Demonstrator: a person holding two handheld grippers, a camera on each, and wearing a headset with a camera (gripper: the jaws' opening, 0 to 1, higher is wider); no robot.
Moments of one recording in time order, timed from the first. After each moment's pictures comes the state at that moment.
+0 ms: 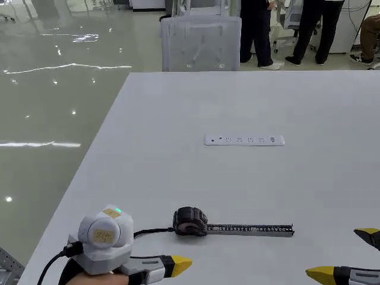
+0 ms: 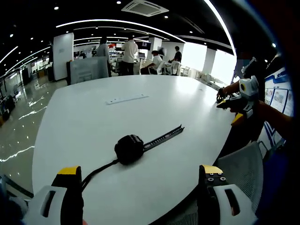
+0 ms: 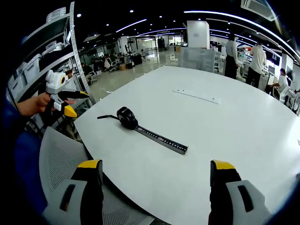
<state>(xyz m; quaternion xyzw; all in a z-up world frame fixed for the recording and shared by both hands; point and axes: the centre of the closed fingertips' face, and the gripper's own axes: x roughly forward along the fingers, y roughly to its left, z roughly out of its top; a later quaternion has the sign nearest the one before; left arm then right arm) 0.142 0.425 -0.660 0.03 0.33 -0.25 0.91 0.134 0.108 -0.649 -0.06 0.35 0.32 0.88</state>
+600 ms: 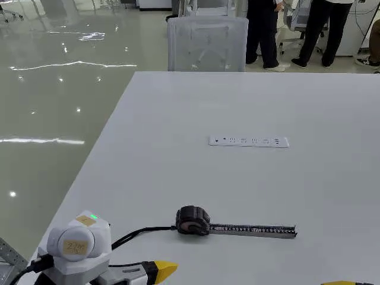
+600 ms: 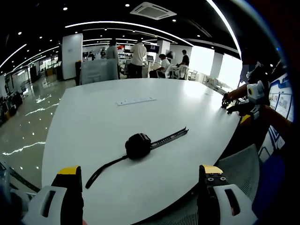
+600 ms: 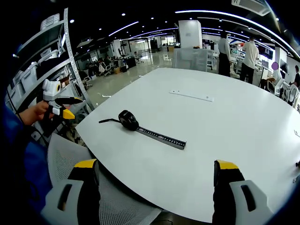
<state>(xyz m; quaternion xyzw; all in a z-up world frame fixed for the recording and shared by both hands) 0.124 0.456 -0.638 0.02 0.32 -0.22 0.92 0.108 0.097 -0.623 -0.04 0.35 0.29 0.89</state>
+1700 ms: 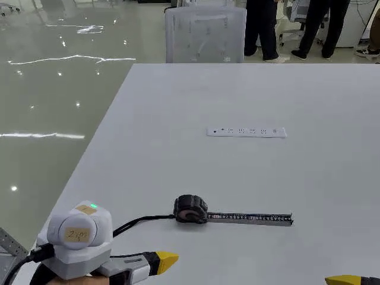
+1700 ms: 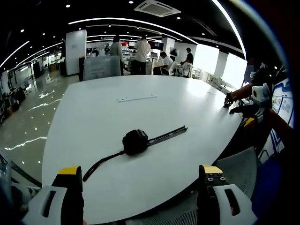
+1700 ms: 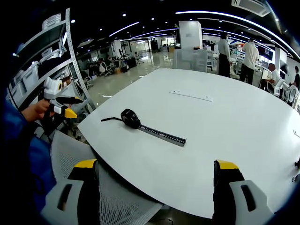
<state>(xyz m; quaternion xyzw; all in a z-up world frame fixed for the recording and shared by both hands) 0.109 0.444 -0.637 0.02 0.34 -0.20 0.92 0.093 0.093 -0.619 -0.05 0.35 0.30 0.89</state>
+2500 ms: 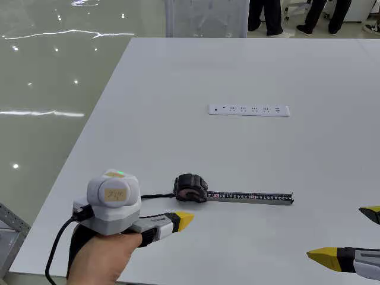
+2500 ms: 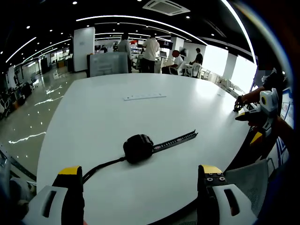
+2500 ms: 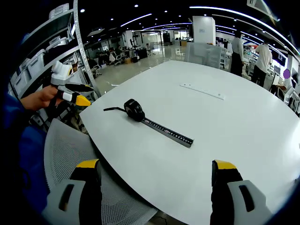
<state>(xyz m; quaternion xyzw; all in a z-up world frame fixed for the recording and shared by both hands) 0.154 0.420 -0.663 0.01 0.35 -0.16 0.92 0.118 0.114 -0.654 -0.09 0.37 0.34 0.86</state>
